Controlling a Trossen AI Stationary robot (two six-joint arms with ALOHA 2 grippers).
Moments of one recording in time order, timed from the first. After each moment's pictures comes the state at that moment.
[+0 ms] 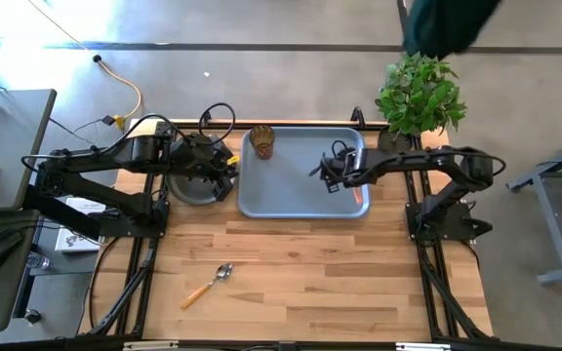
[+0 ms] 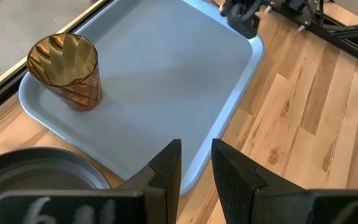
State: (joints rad) left arm 0.10 1.13 1.22 -0.87 -0.19 -0.43; right arm -0.24 1.59 1.05 -0.97 0.40 1.01
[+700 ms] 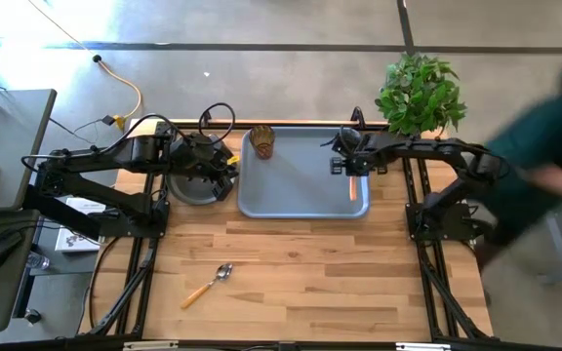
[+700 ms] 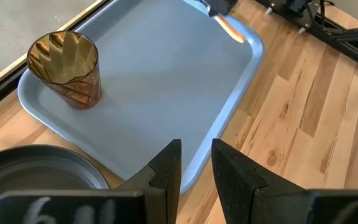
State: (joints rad) left arm 0.10 1.13 1.22 -0.87 -0.19 -0.45; right arm -0.51 1.54 0.94 -0.78 0.12 1.01
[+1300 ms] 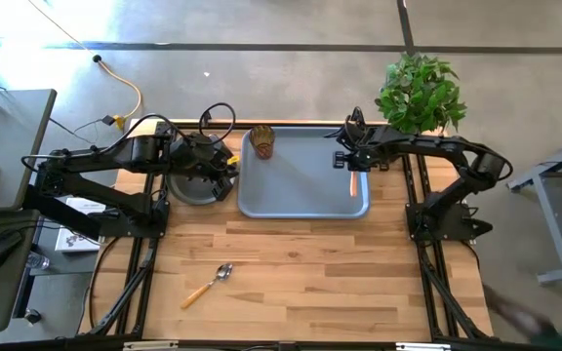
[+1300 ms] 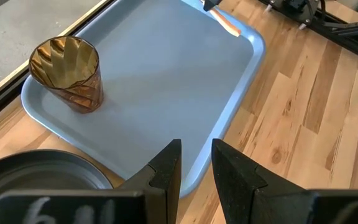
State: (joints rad) left arm 0.10 1.13 1.22 -0.87 -0.20 -0.42; right arm -0.59 1.53 0.94 -0.76 0.07 0.99
